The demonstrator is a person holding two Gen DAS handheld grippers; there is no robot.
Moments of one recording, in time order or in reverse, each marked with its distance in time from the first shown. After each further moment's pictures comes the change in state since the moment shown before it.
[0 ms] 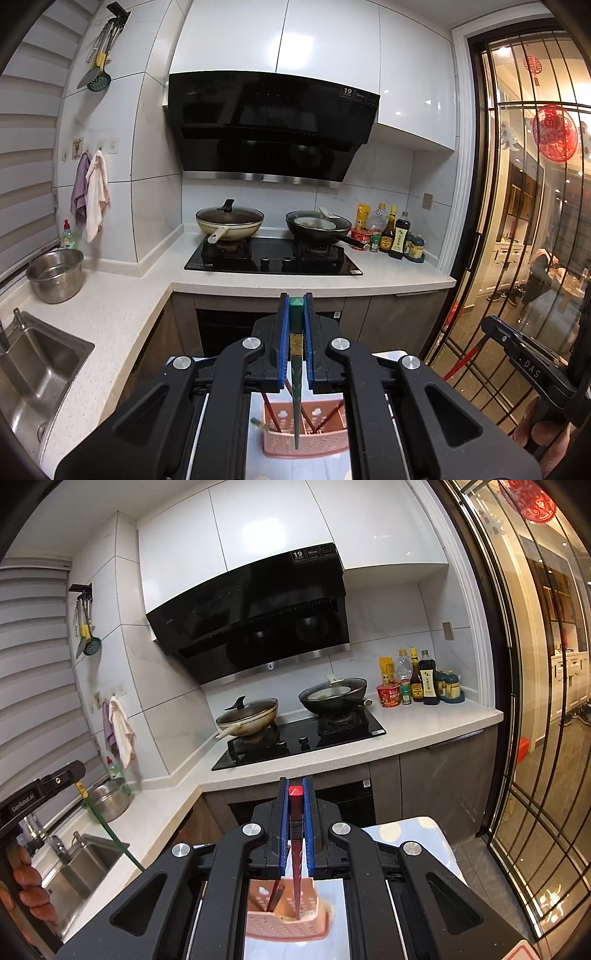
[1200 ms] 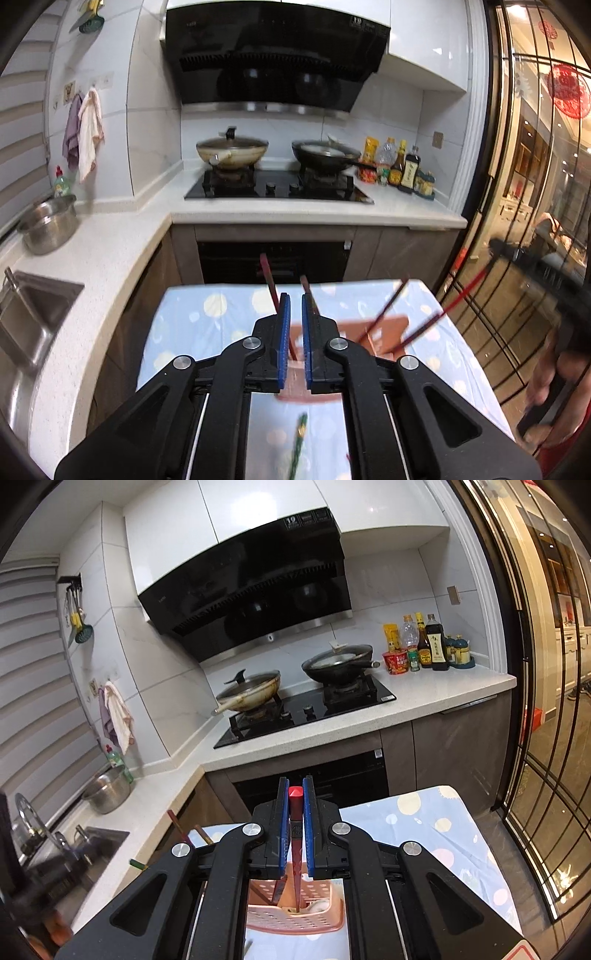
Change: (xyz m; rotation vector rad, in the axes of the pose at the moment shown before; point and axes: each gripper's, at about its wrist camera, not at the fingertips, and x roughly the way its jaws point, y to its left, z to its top) left arm 0.037 0.026 -0.093 0.002 0.258 -0.012; right arm 0.041 -0.007 -0.030 0.057 0.083 0.037
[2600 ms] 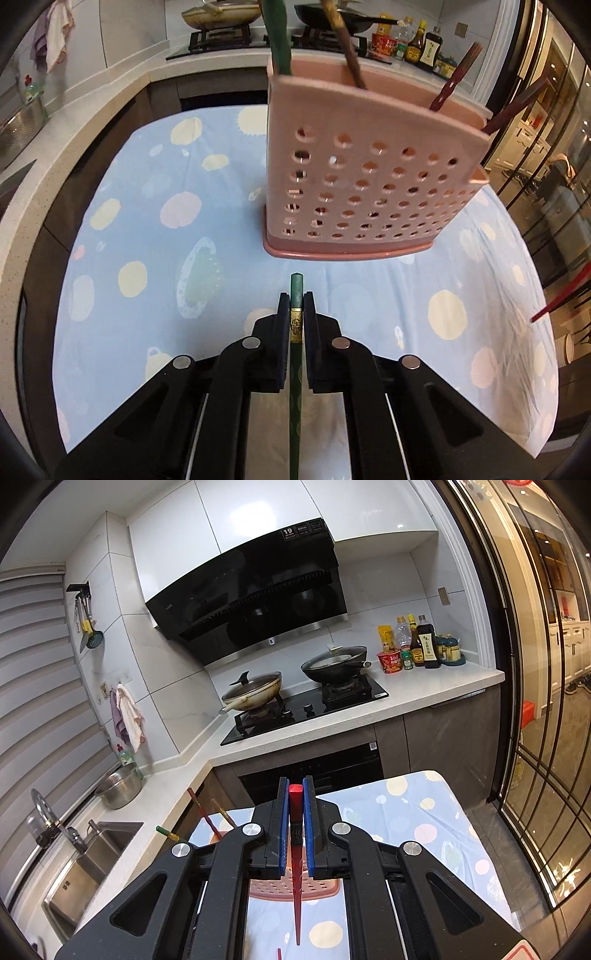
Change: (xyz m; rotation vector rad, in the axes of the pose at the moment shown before) left arm 0.113 0.008 -0.140 -0.015 0.412 0.011; right arm -0.064 -0.006 -0.022 0.011 0.007 0.008
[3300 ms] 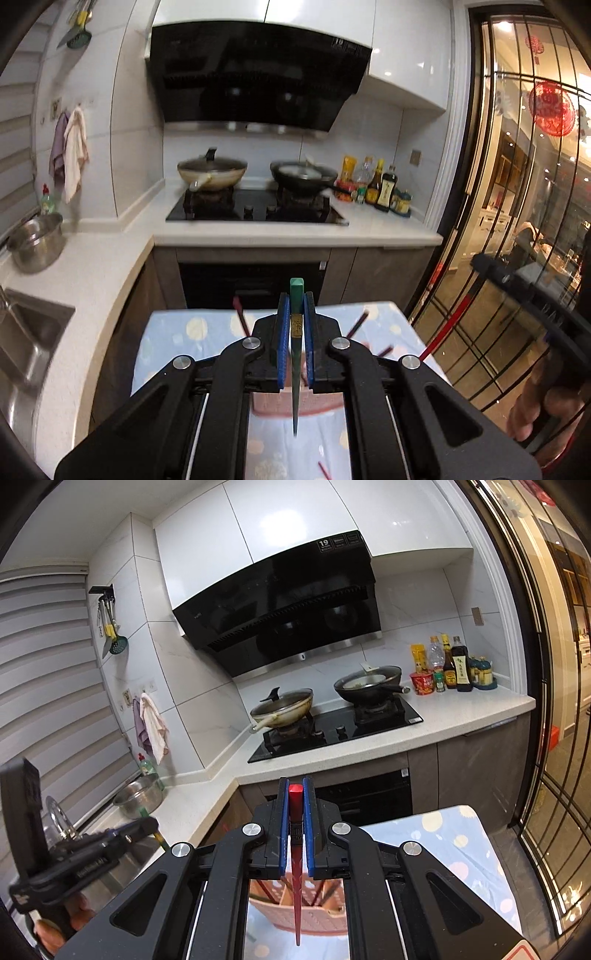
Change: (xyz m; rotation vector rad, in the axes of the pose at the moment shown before) left arm -0.216 -0.031 0.128 0.036 -0.496 -0.079; right arm 0.028 0.047 0.050 -0.053 -0.051 0.092
